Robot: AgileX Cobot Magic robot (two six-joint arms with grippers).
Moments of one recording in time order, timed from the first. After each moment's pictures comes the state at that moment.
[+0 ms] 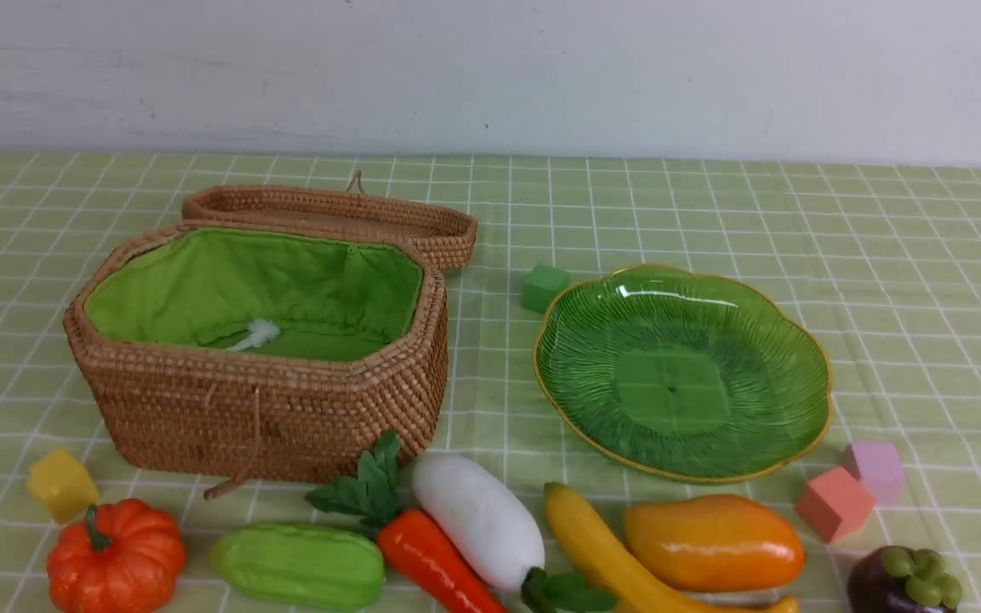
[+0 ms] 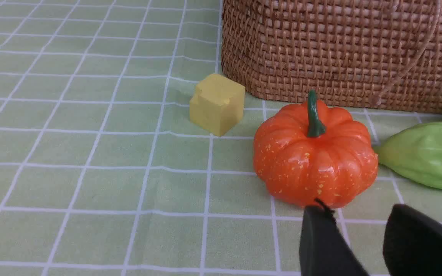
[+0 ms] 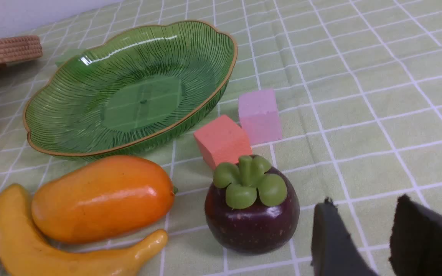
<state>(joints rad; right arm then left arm) -0.08 -0.02 0.02 0.24 0.40 0.00 -0.03 -0.01 0.03 0.05 0.38 -0.13</state>
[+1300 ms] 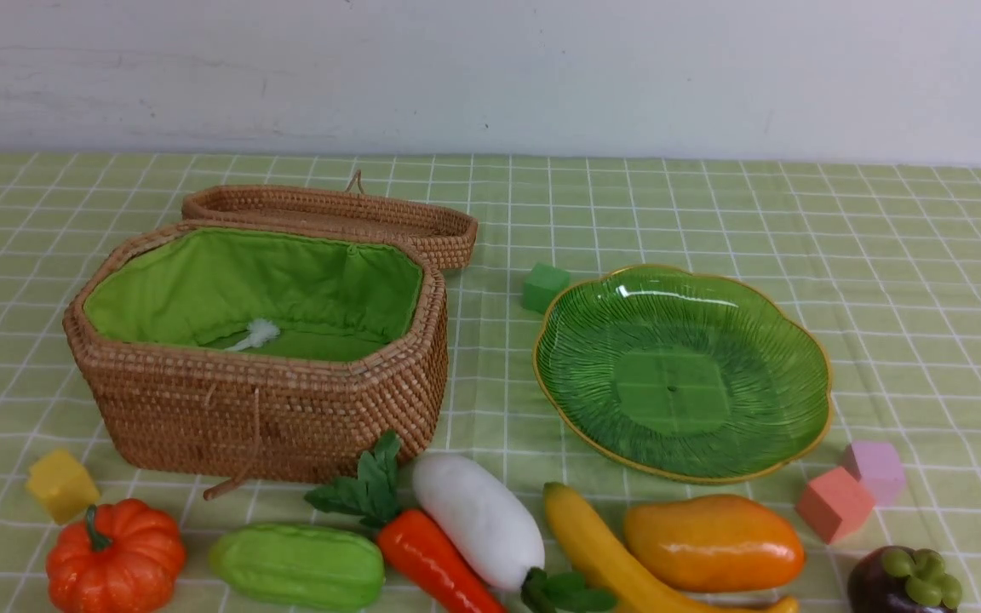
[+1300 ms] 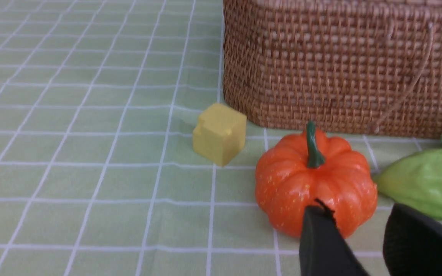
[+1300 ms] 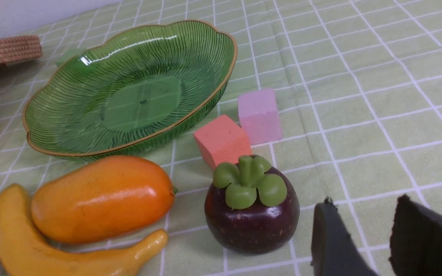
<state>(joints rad) -0.08 -0.02 0.02 0.24 0.40 0.00 -0.03 -0.01 0.03 0.07 0.27 -0.13</state>
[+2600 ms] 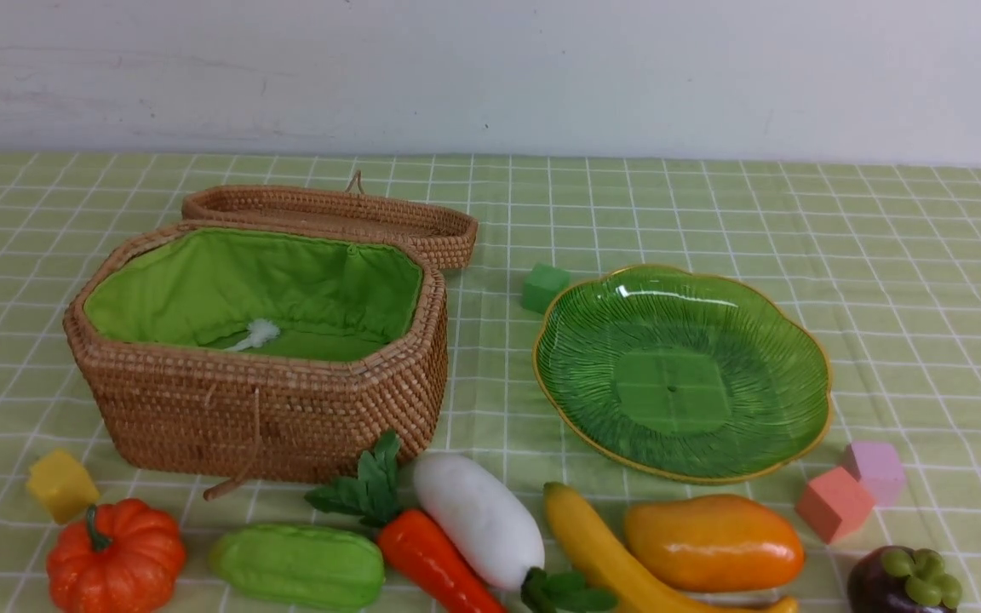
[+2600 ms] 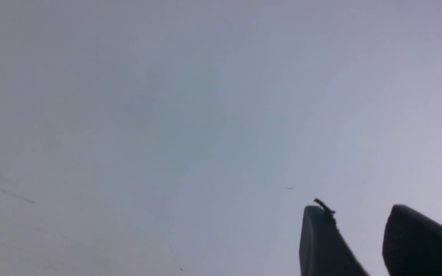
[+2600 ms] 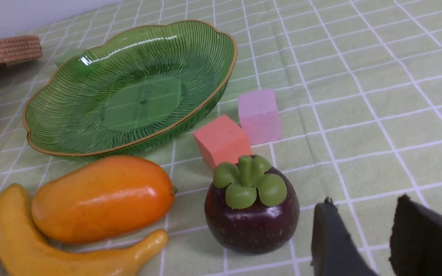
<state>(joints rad) -0.08 -0.02 0.02 0.24 0.40 0.00 -0.03 0.08 -0.43 0.07 -0.09 -0.52</state>
